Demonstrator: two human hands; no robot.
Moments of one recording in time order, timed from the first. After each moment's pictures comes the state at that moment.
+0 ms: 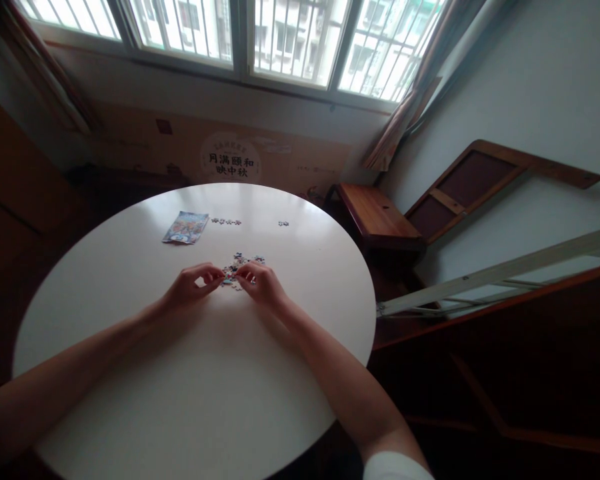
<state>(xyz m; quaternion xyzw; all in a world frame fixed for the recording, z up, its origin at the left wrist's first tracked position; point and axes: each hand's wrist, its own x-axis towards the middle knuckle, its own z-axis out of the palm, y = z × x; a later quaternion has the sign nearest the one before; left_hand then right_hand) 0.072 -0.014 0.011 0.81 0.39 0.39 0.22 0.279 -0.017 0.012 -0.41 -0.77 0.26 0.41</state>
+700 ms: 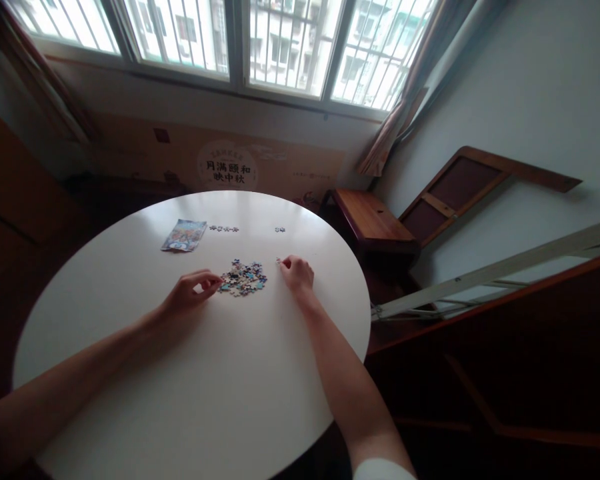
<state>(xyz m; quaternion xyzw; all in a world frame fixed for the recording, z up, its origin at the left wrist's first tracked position) 0.070 -0.010 0.003 0.81 0.37 0.40 0.21 0.347 0.013 0.017 -0.75 -0.61 0.08 0.24</state>
